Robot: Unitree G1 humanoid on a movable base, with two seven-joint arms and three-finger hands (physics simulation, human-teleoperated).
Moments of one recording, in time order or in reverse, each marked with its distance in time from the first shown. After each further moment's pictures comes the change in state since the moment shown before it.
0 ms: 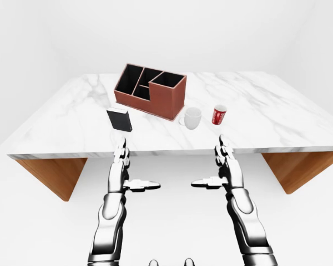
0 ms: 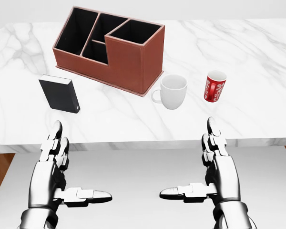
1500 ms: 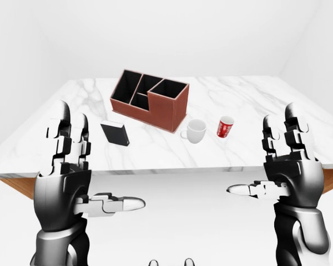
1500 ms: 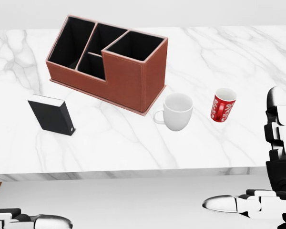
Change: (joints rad) left arm 0.236 -0.034 0.118 -0.883 -0.050 0.071 -0.150; right arm 0.188 0.023 -0.199 -0.738 0.171 0.070 0.145
